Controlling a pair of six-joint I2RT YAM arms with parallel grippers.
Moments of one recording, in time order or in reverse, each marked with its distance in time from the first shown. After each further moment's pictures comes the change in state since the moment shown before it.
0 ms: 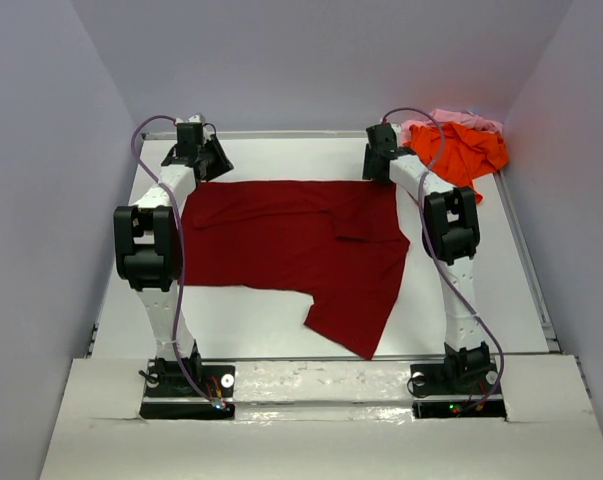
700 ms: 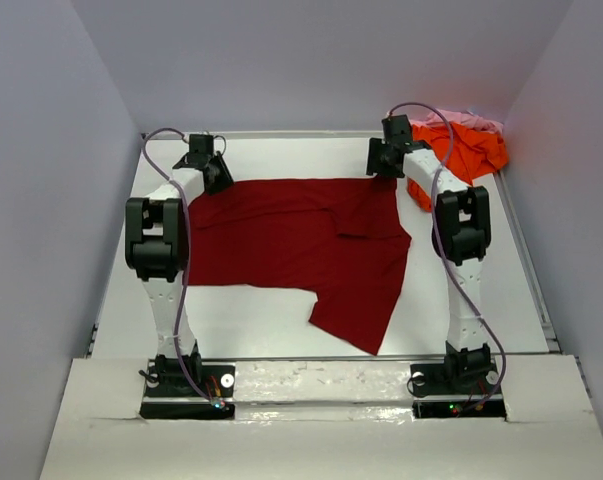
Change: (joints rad) left arm -0.020 0.094 0.000 -0.039 -0.119 0.014; right arm -0.061 -0.005 0.065 -0.044 -0.272 -0.053
